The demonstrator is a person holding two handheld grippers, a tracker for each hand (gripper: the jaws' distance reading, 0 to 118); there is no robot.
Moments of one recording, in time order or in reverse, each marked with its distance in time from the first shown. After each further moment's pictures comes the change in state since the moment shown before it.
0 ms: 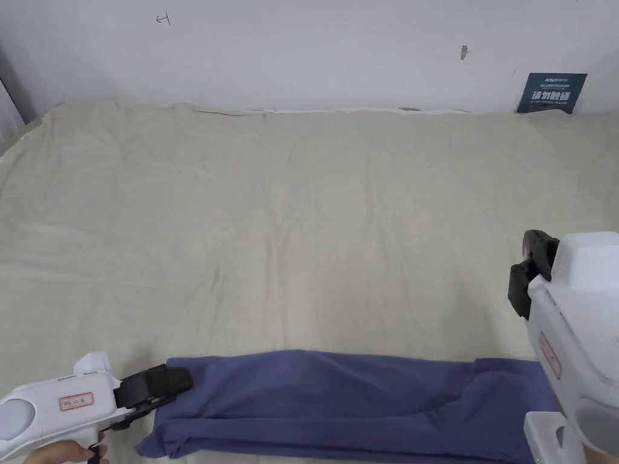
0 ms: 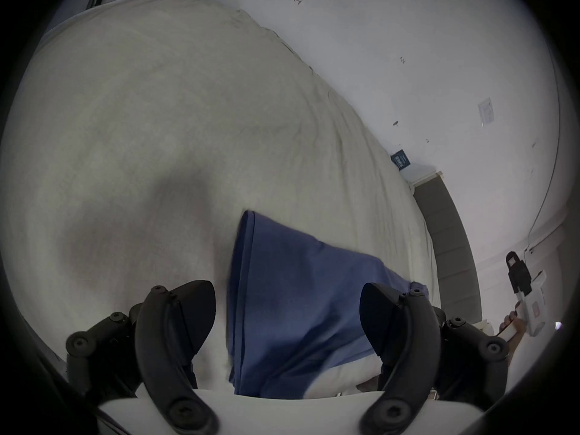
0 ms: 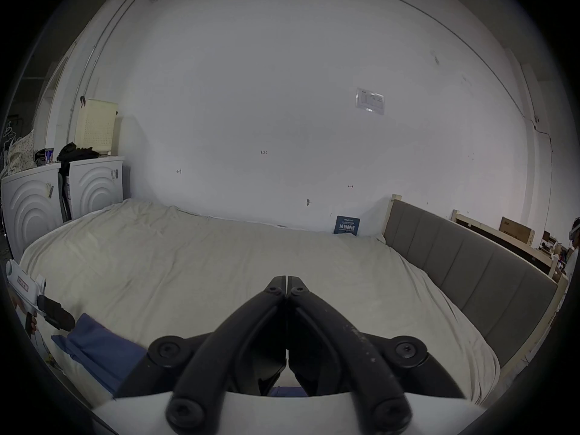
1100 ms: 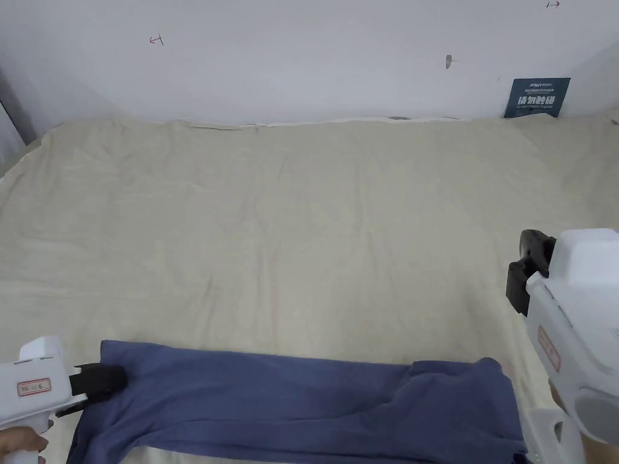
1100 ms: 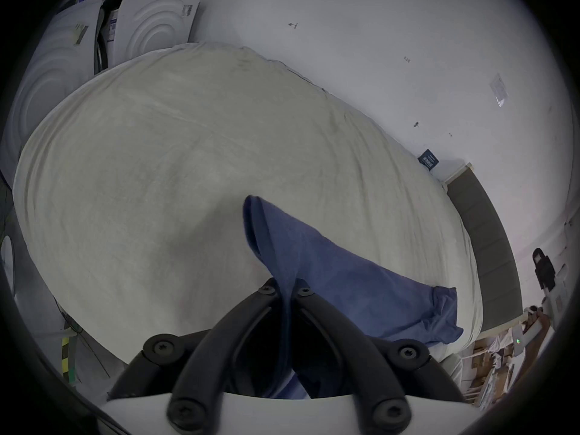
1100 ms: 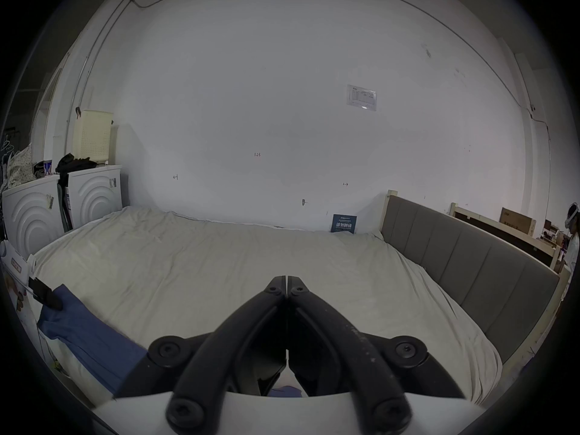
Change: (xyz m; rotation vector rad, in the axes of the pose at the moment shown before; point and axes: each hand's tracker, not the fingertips) left arm 0.014 0.033 0.053 0.089 0.233 -0.132; right arm 0.036 0.000 0.012 0.005 0.006 -0.045
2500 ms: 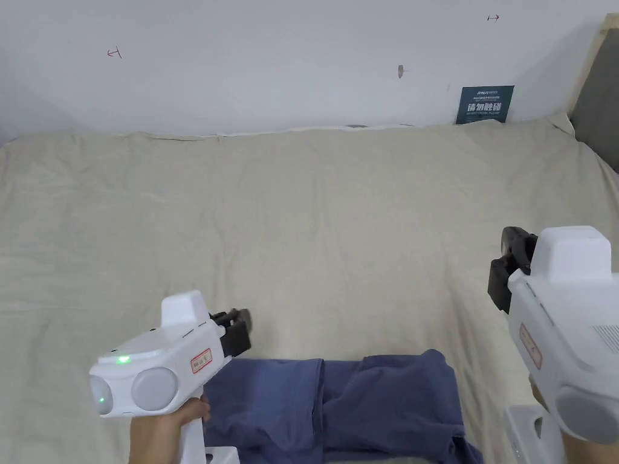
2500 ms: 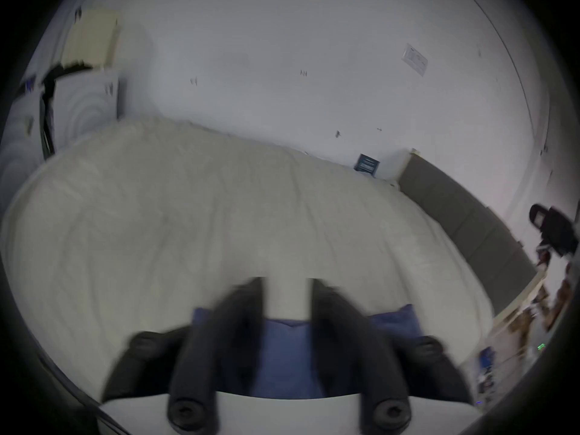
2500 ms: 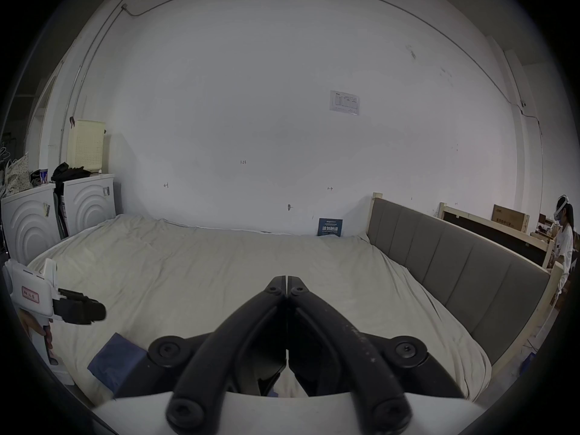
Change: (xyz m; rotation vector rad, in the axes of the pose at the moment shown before) left arm 0.239 -0.075 -0.031 0.309 -0.068 -0.298; right arm 0.051 -0.003 0.030 0.027 -0.032 -0.026
